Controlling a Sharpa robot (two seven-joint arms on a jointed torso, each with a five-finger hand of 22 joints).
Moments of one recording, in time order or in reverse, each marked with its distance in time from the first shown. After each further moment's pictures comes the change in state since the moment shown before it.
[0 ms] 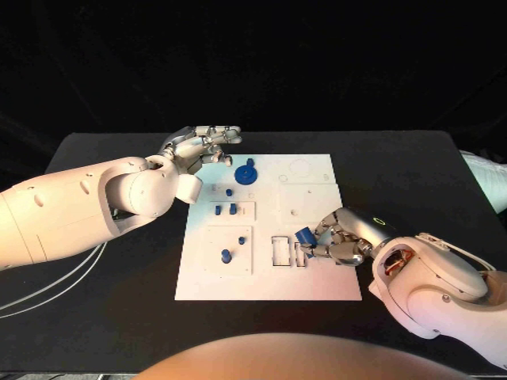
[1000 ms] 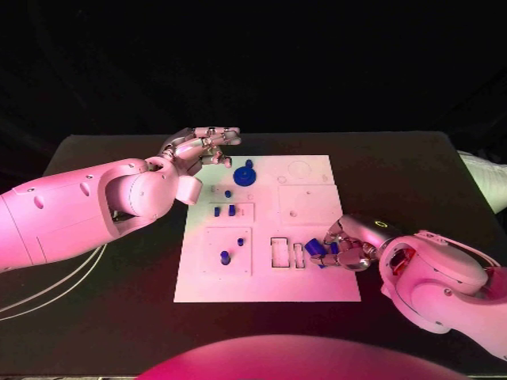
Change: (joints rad) left arm 0.001 0.005 0.000 -0.002 0.000 -0.004 0.002; left_hand 0.000 0.000 0.000 0.000 0.000 0.000 0.000 0.000 0.000 0.000 0.000 0.000 0.000 0.000 0.000 0.000 0.000 0.000 0.000 0.000 0.000 0.000; right arm 0.017 -0.018 -0.012 -0.050 -0.021 0.150 0.006; right_hand -0.056 -0.066 0.010 0.001 -0.068 -0.020 0.020 -0.045 -0.036 -0.017 0.015 -0.029 -0.043 0.000 0.007 -0.008 0.000 0.000 -0.004 0.004 -0.011 -0.020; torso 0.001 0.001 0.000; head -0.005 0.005
